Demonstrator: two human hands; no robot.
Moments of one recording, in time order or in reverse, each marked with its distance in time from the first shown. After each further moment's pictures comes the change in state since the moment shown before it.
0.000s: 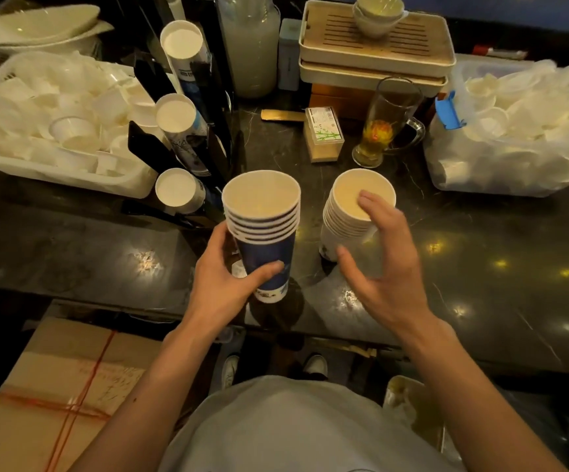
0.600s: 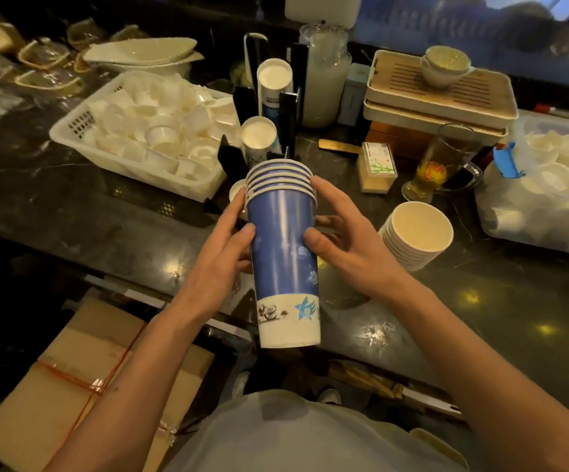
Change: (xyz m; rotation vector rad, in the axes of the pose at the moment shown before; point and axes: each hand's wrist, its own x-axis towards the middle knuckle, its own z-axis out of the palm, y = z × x) left_hand -0.007 0.030 -0.073 -0.229 -0.025 0.062; right_hand 0.070 -0.058 0.059 0.527 -0.526 0.119
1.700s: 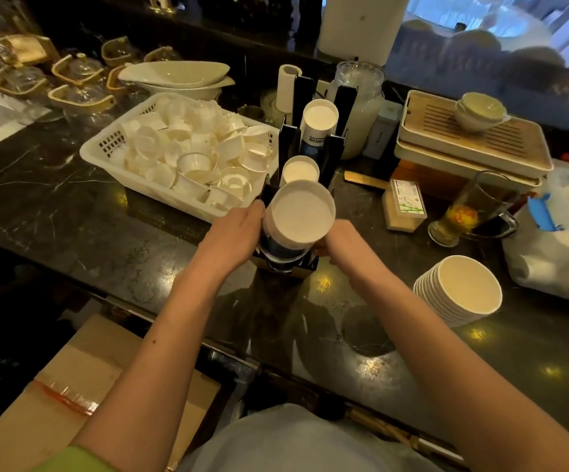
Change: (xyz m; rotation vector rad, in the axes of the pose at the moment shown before) left_hand 0.084 0.031 -0.058 0.608 0.096 -0.246; right_hand 0.105 -0.018 0.044 -0.088 0.103 0.552
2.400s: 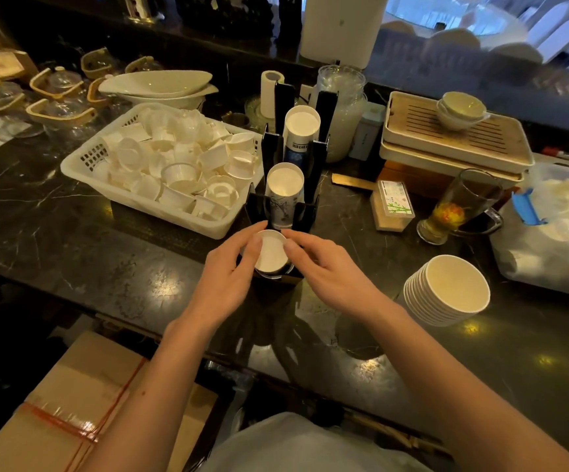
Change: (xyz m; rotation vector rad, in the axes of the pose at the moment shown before) left_hand -0.009 -0.041 0.034 -0.257 0.083 0.267; right_hand -0.014 0.024 0.000 -0.113 -0.101 -0.369
